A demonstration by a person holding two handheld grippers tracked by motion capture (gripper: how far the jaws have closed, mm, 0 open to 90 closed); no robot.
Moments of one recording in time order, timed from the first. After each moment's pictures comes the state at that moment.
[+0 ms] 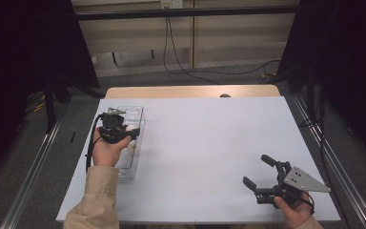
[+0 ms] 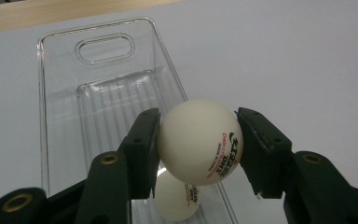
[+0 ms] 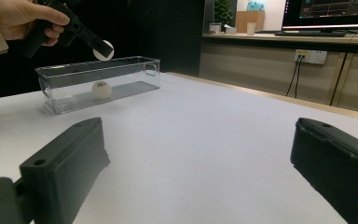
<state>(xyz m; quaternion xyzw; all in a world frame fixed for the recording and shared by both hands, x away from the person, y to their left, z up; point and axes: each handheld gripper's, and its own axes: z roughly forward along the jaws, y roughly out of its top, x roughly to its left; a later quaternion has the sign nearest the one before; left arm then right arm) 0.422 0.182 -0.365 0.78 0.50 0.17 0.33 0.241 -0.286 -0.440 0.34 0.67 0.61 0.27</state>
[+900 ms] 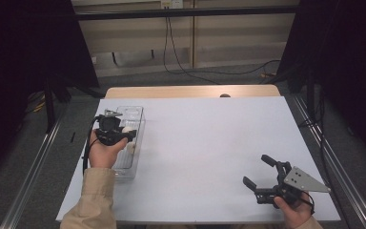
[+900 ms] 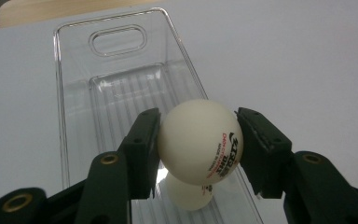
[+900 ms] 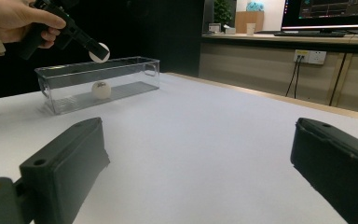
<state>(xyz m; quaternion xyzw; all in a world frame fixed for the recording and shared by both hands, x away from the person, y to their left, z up) 0.419 0.191 -0.369 0.78 0.50 0.17 0.32 0.241 -0.286 -0.440 0.34 0.67 0.61 0.27</state>
